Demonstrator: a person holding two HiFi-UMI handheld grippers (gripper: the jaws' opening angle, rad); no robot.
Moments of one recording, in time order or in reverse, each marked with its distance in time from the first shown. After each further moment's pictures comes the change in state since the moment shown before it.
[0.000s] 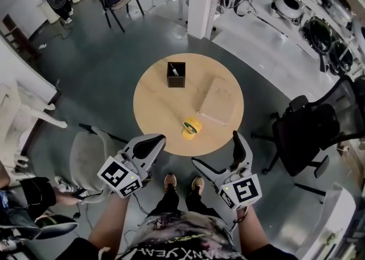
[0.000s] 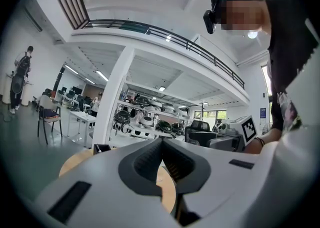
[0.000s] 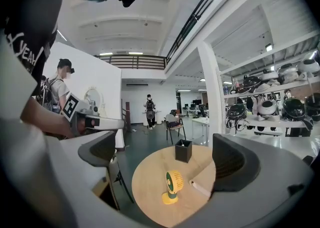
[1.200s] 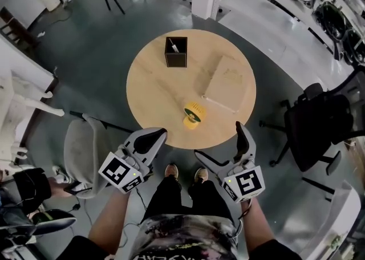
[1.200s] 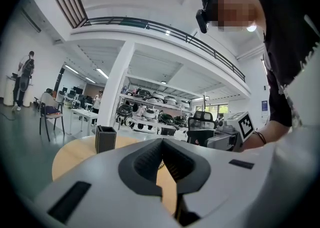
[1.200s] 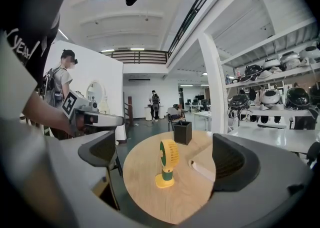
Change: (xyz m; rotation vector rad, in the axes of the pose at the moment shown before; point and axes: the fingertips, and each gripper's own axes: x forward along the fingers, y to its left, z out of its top) left arm 0.027 0.027 -0.115 0.037 0.031 0.022; right arm 0.034 -0.032 -0.120 -0.001 0.039 0.039
